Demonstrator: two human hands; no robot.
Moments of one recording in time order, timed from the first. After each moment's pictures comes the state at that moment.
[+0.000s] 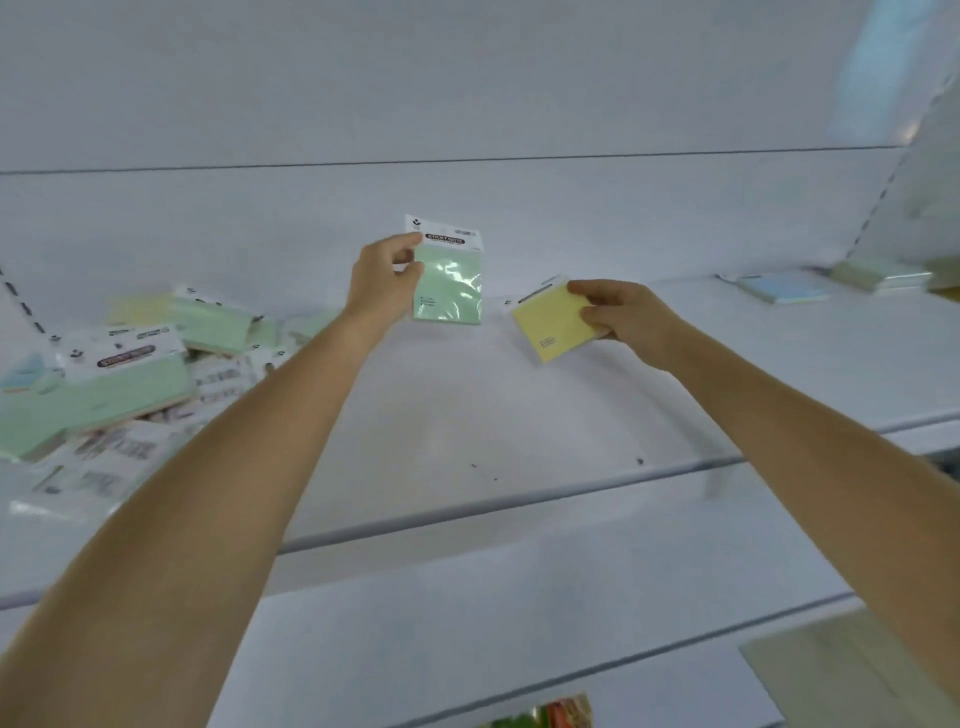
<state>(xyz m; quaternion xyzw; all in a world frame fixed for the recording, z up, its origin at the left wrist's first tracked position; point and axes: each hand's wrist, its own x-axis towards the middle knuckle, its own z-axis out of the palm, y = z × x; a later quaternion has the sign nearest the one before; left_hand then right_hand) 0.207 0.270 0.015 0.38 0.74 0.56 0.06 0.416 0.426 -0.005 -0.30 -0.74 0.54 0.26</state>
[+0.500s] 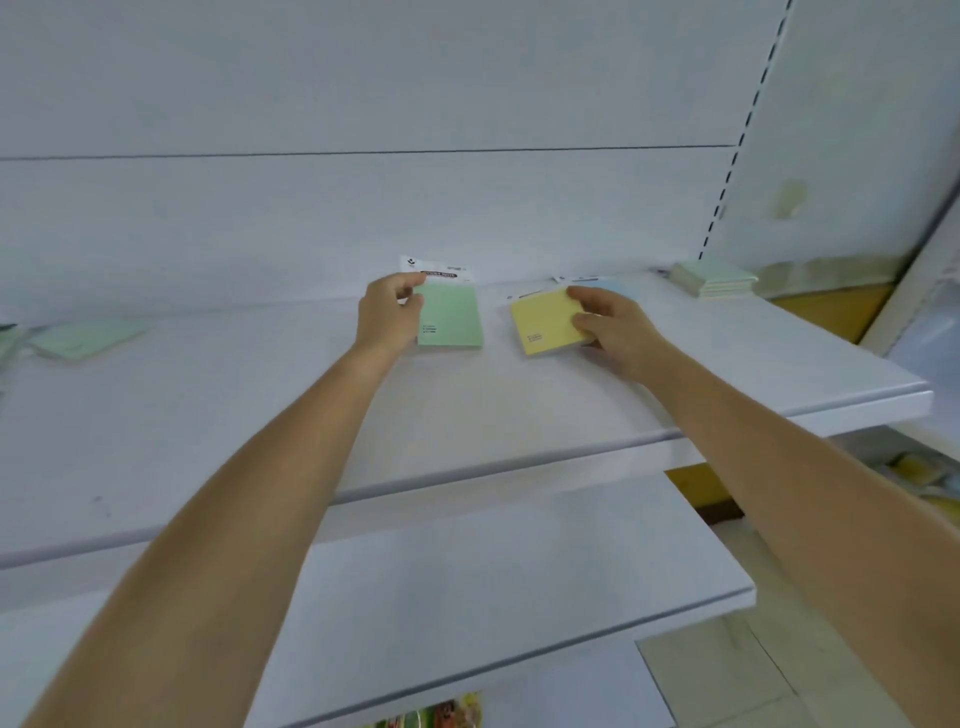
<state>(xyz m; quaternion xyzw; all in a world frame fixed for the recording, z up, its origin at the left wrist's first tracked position) 0.410 0.456 -0.017 0.35 0.76 0.54 0.07 0.598 0.605 -0.029 -0.35 -0.70 0.54 0.32</state>
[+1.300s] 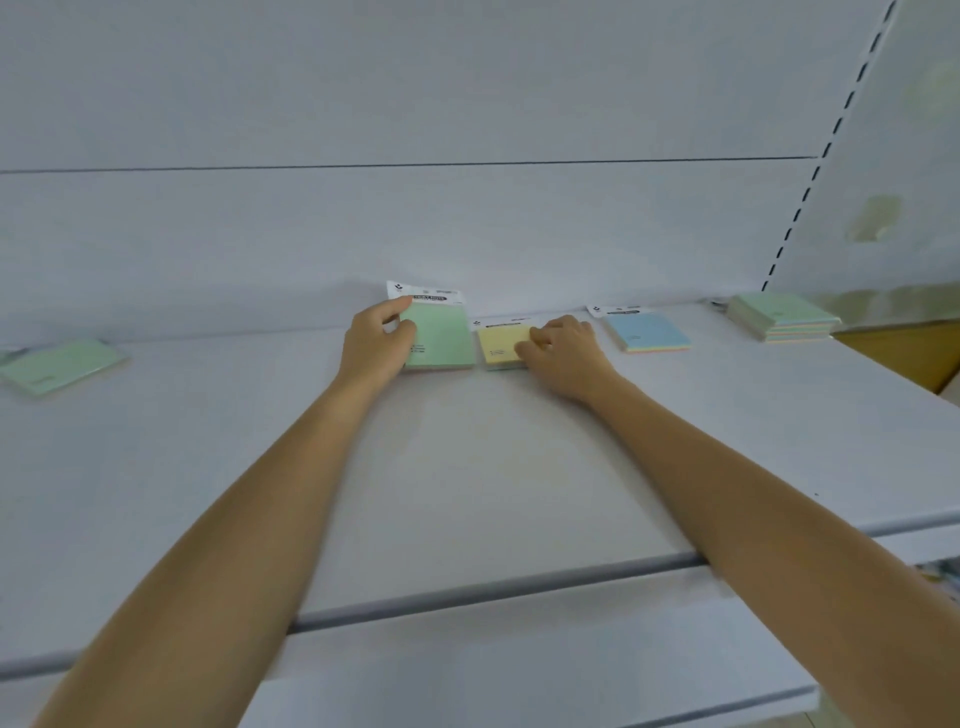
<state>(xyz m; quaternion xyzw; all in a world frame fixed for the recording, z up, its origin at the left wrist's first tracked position) 0.364 0.491 -0.033 0.30 0.78 0.54 0.07 0.504 0.643 -0.048 -0.36 -0.90 0.22 0.14</state>
